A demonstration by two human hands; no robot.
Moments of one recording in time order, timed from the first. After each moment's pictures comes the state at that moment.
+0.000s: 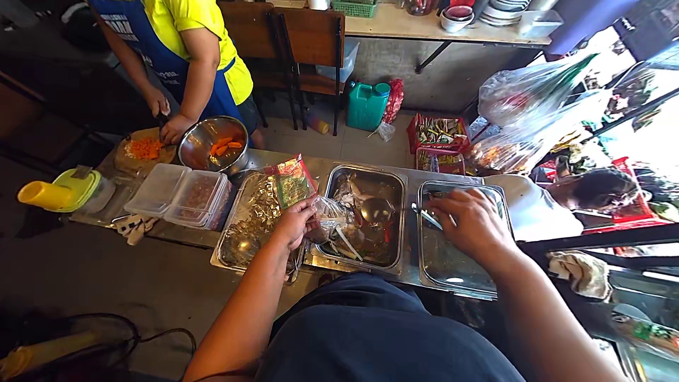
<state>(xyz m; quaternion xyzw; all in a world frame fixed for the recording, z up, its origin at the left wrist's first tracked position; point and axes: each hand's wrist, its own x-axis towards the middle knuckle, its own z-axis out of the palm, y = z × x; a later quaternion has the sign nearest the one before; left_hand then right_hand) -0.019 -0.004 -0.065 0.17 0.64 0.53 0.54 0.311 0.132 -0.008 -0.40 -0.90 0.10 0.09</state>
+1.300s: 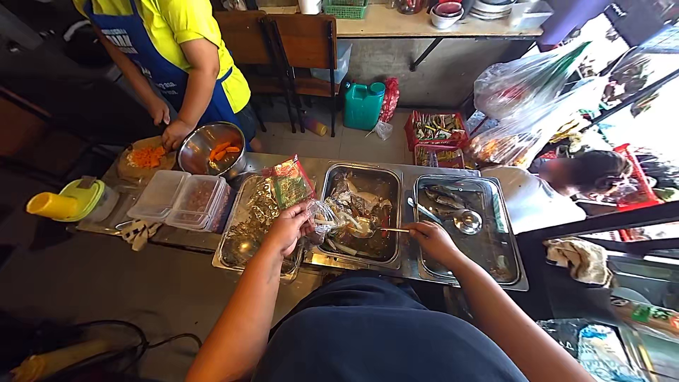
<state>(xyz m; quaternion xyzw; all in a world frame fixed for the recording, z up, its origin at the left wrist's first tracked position) -0.014 -0.023 -0.057 0.21 0.65 0.50 0.53 0.337 0.128 -0.137 -0.47 -0.81 0.35 0.03</state>
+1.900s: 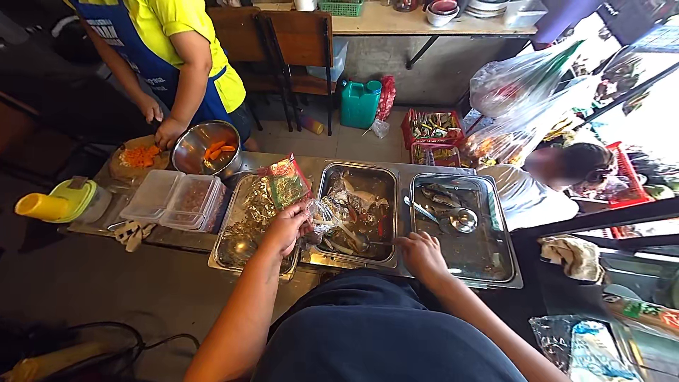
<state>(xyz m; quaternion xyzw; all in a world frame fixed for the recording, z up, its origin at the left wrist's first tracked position) -0.009 -0.020 -0.061 0.21 0.65 0.50 0.53 0.314 0.071 -0.126 -0.48 -0.85 0.20 -0.03</state>
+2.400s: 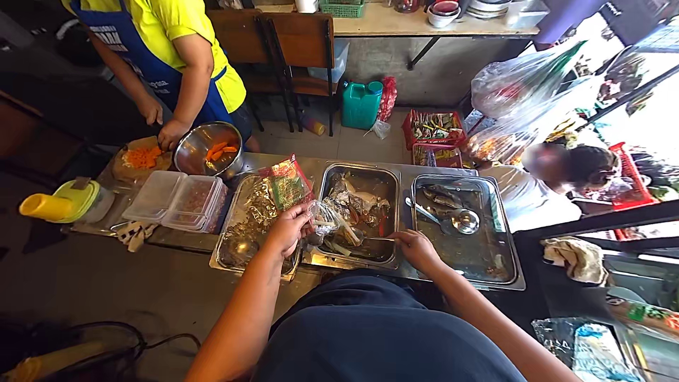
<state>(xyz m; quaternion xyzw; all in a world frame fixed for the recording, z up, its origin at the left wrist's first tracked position) -0.009 -0.019 -0.061 0.21 0.65 0.50 0.53 0.315 0.098 -0.154 -0.47 -0.81 0.35 0.01</state>
